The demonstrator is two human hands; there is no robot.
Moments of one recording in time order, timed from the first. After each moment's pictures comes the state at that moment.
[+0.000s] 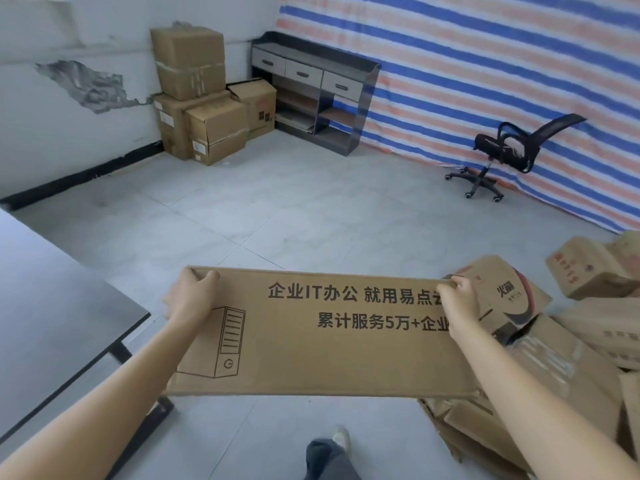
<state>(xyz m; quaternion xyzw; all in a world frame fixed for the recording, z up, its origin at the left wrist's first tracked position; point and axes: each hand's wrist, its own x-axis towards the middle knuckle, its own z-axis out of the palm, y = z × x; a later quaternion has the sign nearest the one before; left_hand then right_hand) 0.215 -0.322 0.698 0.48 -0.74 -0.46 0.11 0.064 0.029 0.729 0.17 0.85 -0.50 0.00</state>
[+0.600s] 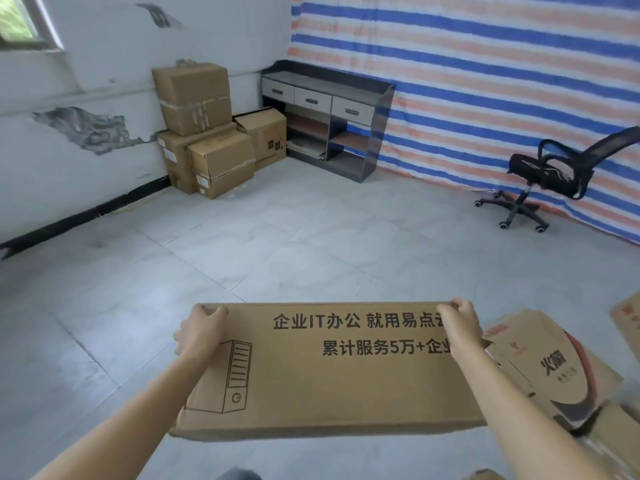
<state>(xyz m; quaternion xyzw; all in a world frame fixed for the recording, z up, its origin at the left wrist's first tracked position) -0.071 -0.271 0.688 0.55 -0.70 -0.44 0.07 -0.262 0.057 0.697 0.16 0.85 -0.49 0.06</state>
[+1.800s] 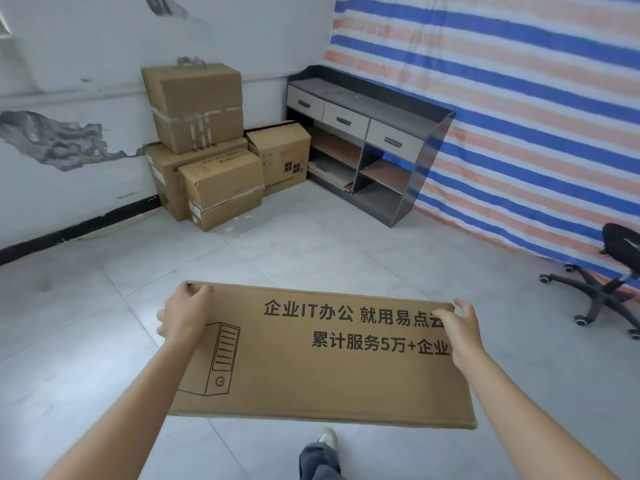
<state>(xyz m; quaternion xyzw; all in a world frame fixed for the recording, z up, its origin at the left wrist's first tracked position) -0.582 -0.526 0.692 0.59 -0.66 -0.43 0.18 -0.811 -0.214 0.695 0.06 0.82 -0.55 0.12</state>
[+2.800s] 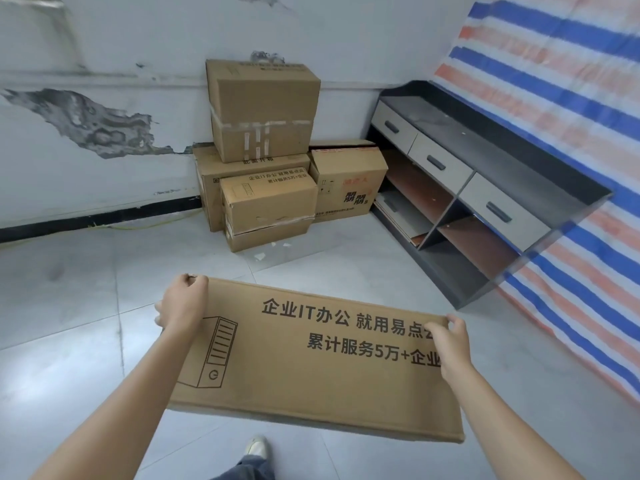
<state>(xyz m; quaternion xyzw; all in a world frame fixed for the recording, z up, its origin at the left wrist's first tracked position) -0.899 -0.815 0.678 0.71 -0.52 -0.41 0.23 -1.199 -0.581 0.672 -0.03 0.85 -0.48 0.23</state>
